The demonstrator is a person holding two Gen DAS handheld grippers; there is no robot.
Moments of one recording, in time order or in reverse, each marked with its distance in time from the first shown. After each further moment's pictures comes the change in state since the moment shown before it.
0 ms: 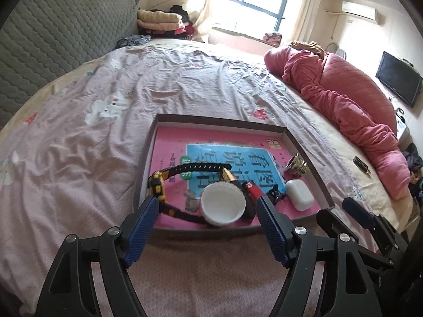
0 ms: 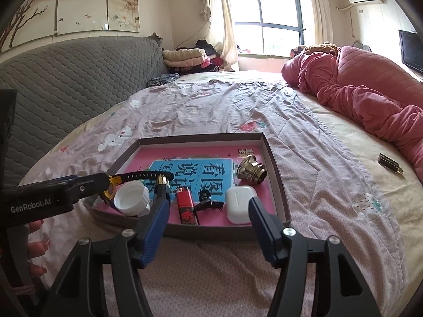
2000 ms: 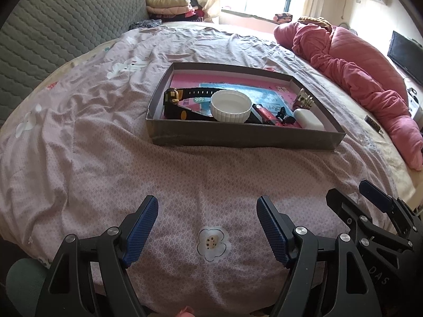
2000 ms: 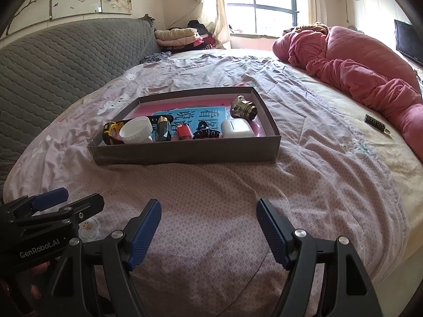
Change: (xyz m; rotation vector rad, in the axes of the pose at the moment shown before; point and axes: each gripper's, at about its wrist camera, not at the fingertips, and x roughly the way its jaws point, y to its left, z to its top) left arm -0.019 -0.011 -0.101 0.027 0.095 0.106; right arm -0.027 0.006 -0.073 0.027 0.118 -0.036
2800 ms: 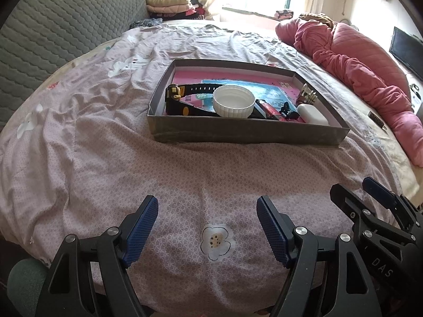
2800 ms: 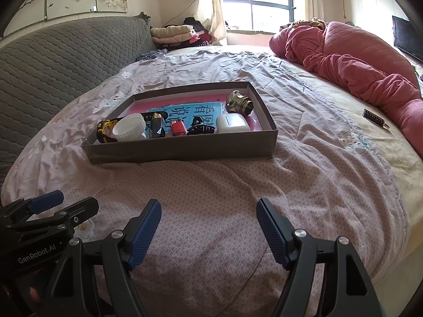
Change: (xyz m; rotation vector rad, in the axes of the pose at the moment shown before) left arm 0.005 0.000 -0.002 0.011 0.013 0.022; right arm 0.003 -0.004 0.000 0.009 0.014 -0.010
